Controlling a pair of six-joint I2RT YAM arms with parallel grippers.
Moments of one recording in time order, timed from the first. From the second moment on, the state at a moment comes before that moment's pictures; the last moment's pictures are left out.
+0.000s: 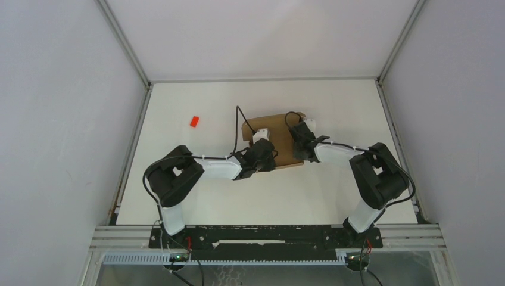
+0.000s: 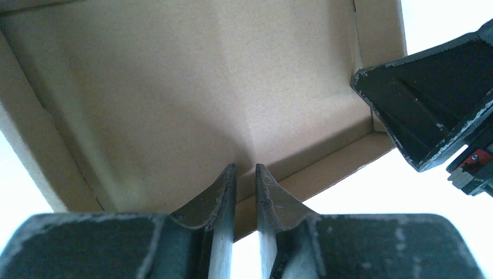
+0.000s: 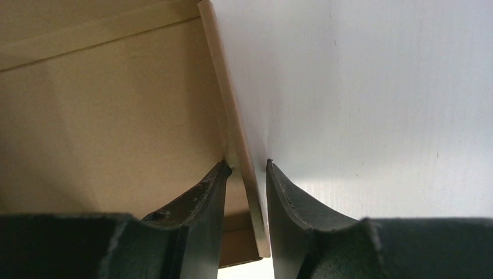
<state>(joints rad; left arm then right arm) -0.91 1.84 0.96 0.11 -0.22 -0.79 0.53 1.68 0.89 -0.27 0.31 0.53</state>
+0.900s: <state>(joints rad) -0.91 1.85 0.96 0.13 -0.20 -0.78 0.48 1.79 1.01 -0.23 0.35 0.47</state>
